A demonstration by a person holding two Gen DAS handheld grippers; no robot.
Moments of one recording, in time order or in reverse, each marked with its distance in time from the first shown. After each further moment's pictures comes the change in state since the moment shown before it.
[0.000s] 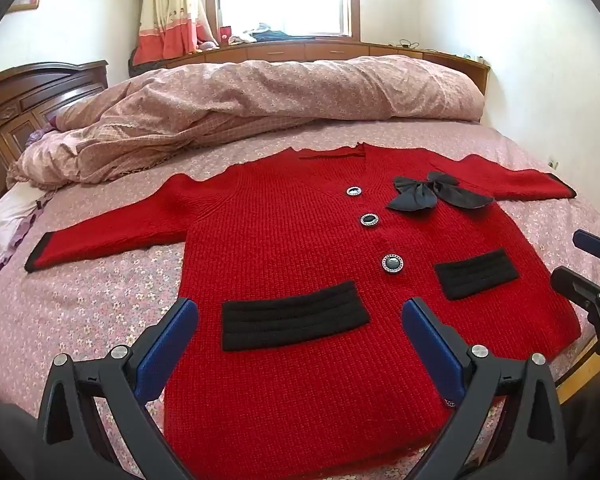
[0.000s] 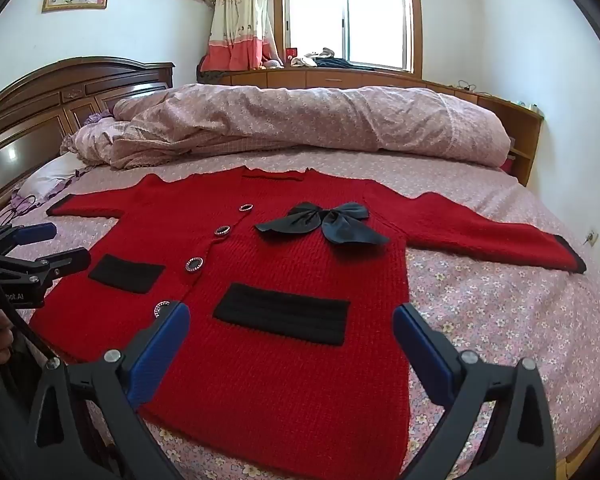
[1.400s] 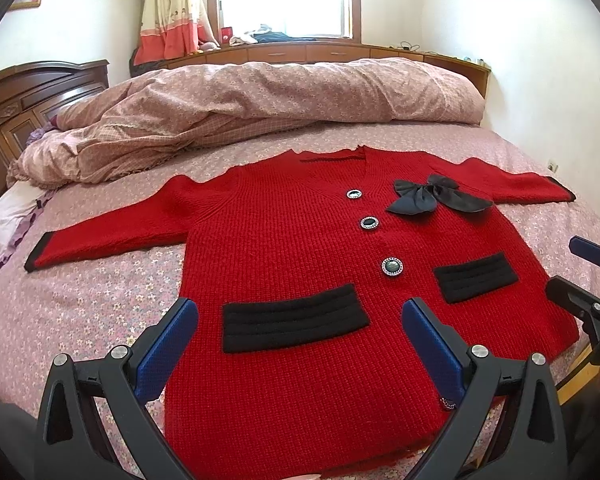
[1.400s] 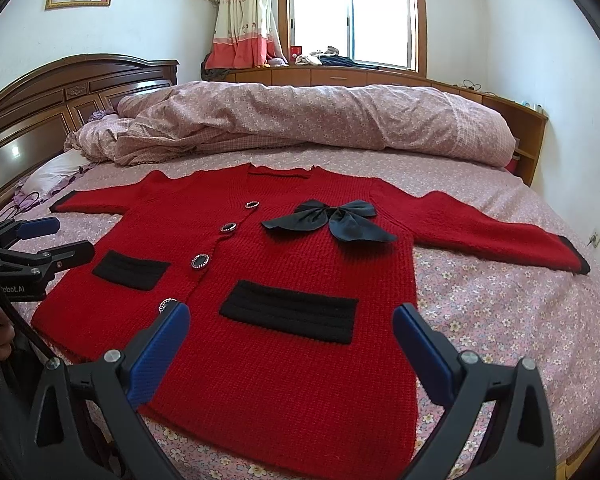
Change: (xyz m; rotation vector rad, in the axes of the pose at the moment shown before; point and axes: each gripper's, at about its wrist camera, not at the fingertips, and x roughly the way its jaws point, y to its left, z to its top) left arm -0.003 0.000 0.002 -0.004 -0.011 -0.003; right arm 0.004 0.005 -0.001 -0.001 0.004 0.010
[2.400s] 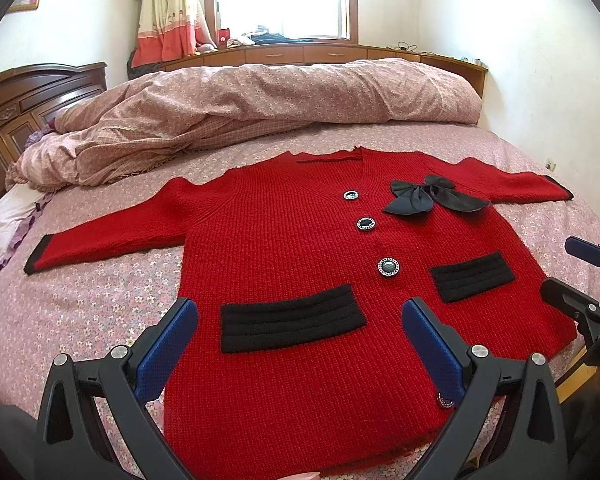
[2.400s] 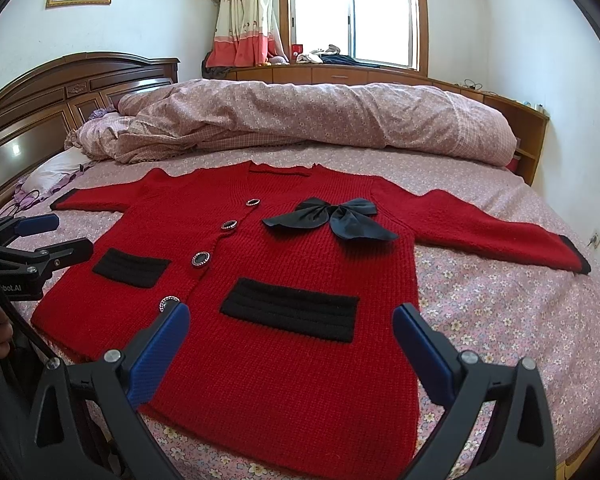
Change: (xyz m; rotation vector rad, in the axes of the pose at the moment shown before) left arm -0.002 -0.003 0.002 0.004 -0.002 -0.002; right arm 0.002 0.001 -0.001 -0.004 0.004 0.000
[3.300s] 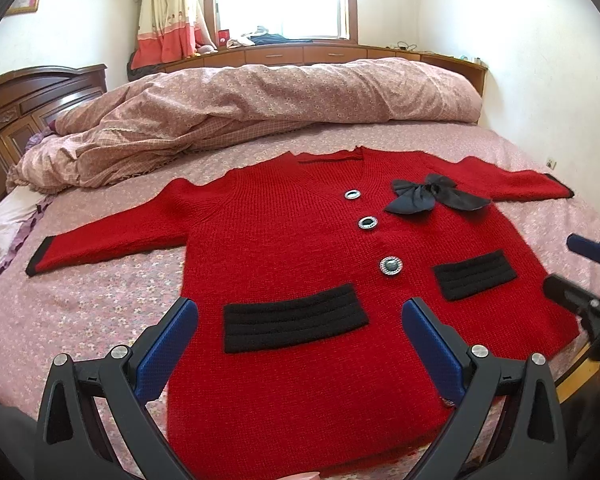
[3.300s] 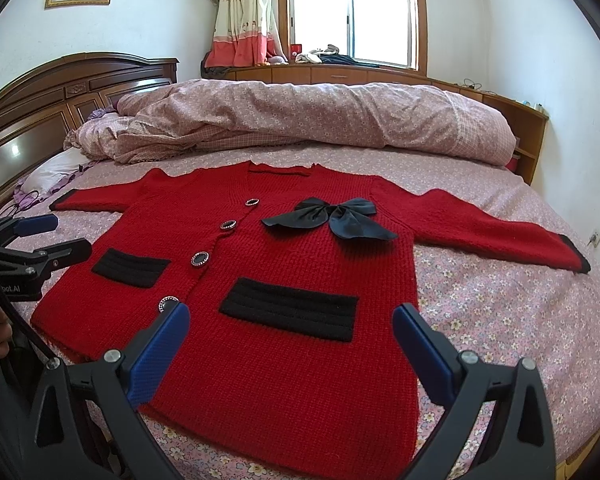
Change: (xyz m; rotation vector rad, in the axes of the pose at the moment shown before) left arm 0.000 0.002 -0.002 0.011 0.003 0.014; right arm 0.001 0.000 -0.001 0.006 0.001 0.002
